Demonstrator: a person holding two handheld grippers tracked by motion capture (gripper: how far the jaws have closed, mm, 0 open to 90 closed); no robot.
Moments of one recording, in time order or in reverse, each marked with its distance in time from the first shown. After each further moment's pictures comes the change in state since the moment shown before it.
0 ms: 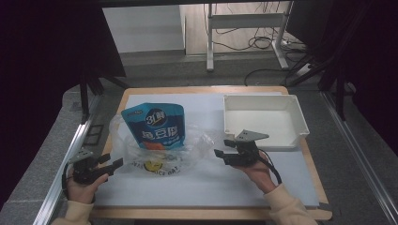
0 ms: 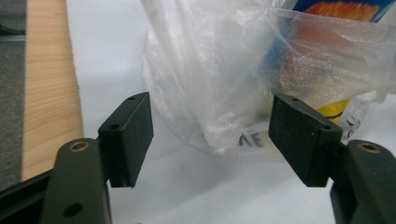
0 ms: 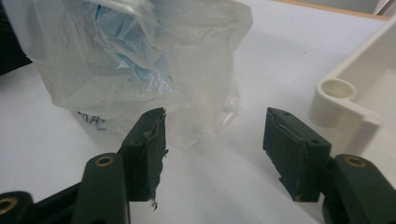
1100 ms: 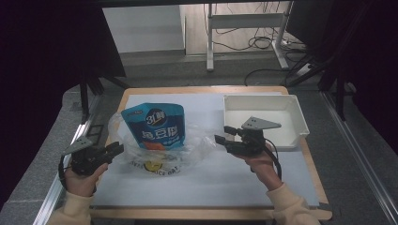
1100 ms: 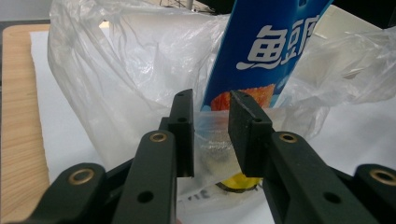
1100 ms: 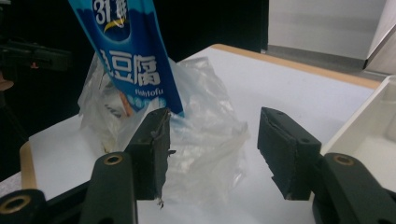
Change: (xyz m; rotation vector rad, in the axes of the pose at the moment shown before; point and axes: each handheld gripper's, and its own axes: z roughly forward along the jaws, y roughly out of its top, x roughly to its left) left arm -0.039 0.053 -0.019 -0.087 -0.084 0.098; right arm 0.010 0.052 -0.033 -0.147 0.028 0.017
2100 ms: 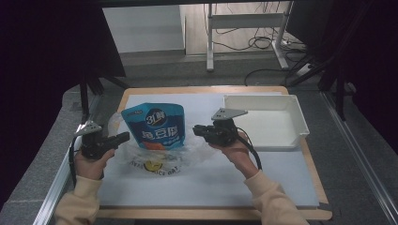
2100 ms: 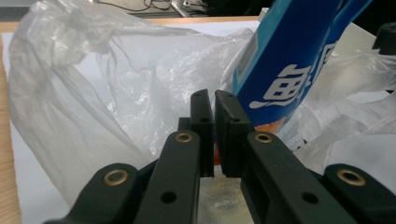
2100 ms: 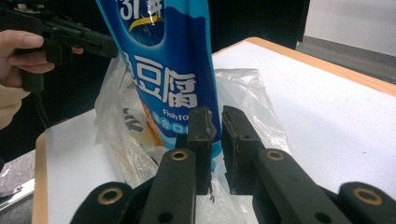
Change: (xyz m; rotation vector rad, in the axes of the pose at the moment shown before) left arm 0.011 0.025 0.035 0.042 -0.052 -0.036; right arm 0.020 0.026 0.067 0.084 0.116 -0.071
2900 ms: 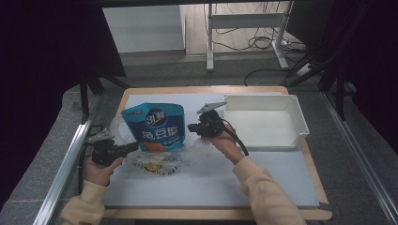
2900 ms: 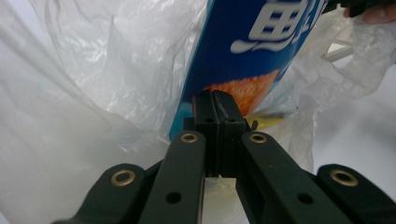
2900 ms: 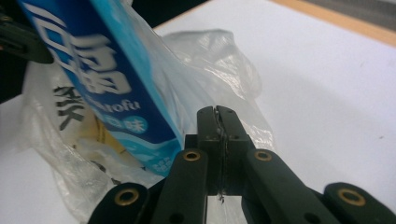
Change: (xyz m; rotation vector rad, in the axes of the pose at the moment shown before) left arm -0.008 -0.024 0.023 0.123 -0.041 0.020; right arm -0.031 -0.003 0.066 0.194 -0.019 0.024
